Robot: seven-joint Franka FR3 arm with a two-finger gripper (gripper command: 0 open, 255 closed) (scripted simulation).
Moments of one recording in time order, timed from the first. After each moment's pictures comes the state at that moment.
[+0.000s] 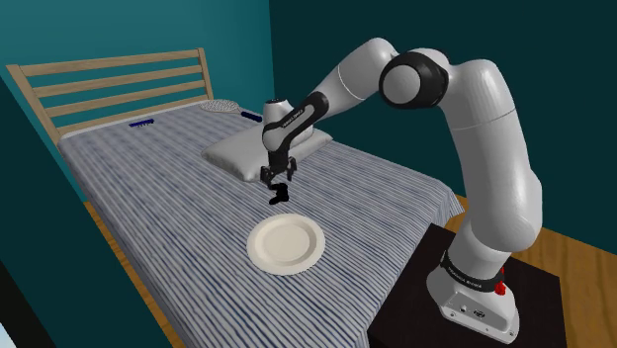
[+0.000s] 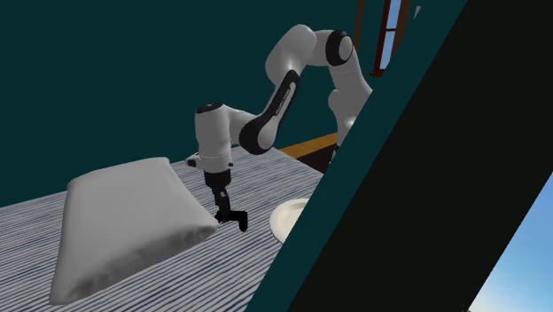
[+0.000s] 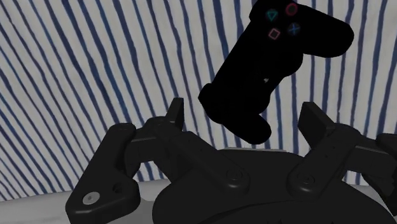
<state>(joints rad) -0.02 0.58 0.03 -1.75 -0.02 2.34 0.28</state>
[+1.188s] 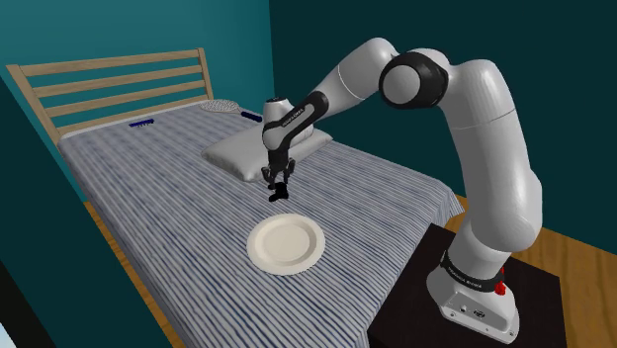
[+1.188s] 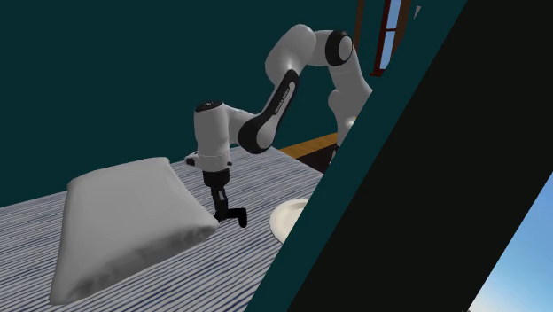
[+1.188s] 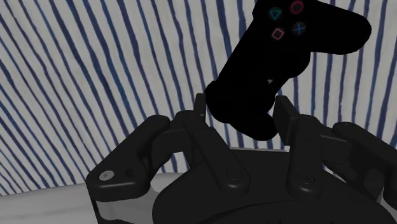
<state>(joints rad) -0.02 0.59 0.03 -1.74 -0.02 2.35 0.28</state>
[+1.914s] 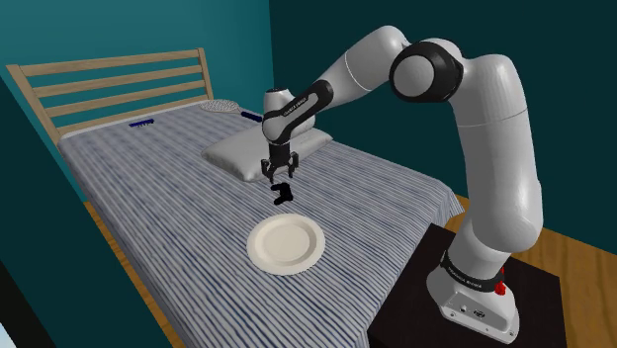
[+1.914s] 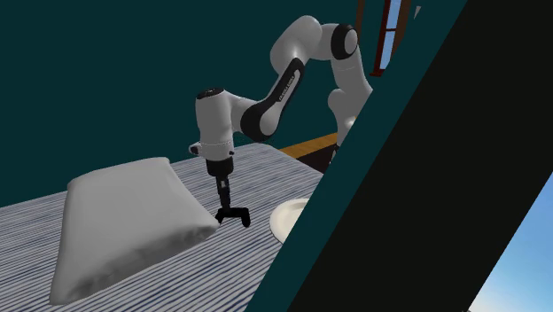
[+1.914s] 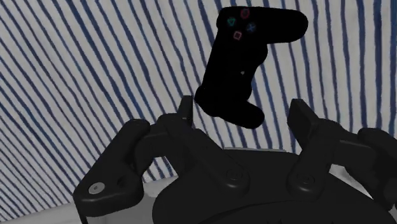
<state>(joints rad) 0.00 0.50 0.01 -1.78 0.01 2.27 0.40</state>
